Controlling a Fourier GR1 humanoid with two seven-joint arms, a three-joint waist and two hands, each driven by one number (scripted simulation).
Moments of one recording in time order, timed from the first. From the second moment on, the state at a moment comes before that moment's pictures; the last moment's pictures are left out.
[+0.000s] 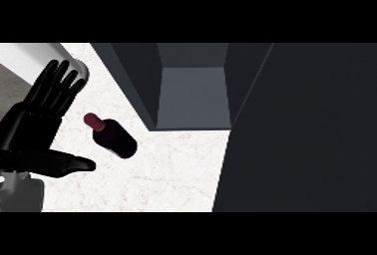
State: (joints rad) left arm -0.19 0.20 0.13 -1.81 0.36 -0.16 0.25; right arm -0.05 -0.14 0.49 -2.51 0.05 -0.30 0.63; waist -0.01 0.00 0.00
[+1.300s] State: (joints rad) left arm -0.10 0.21 0.19 -1.30 0.19 -0.31 -0.22; right arm -0.10 -0.24 0.57 -2.51 0.08 -0.41 0.65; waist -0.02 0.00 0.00
